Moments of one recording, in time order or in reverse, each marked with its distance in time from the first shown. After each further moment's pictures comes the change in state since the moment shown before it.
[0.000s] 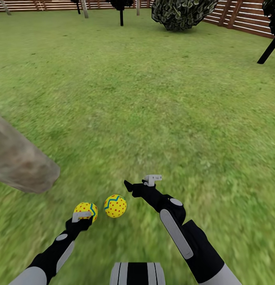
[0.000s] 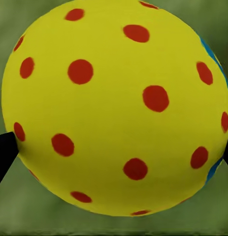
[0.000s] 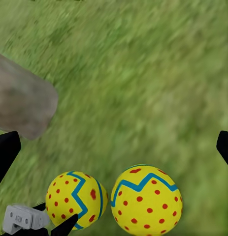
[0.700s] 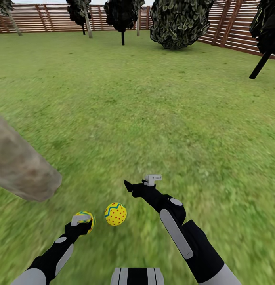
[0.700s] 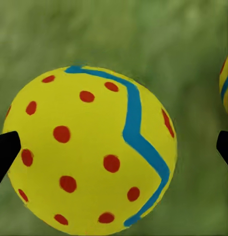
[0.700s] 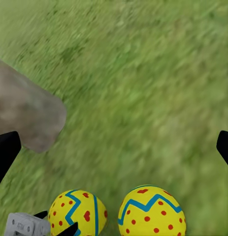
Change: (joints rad) left arm 0.002 0.001 0.001 0.039 0.001 0.010 -0.005; right arm 0.000 0.000 0.000 0.000 0.000 0.000 0.000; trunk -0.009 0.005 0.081
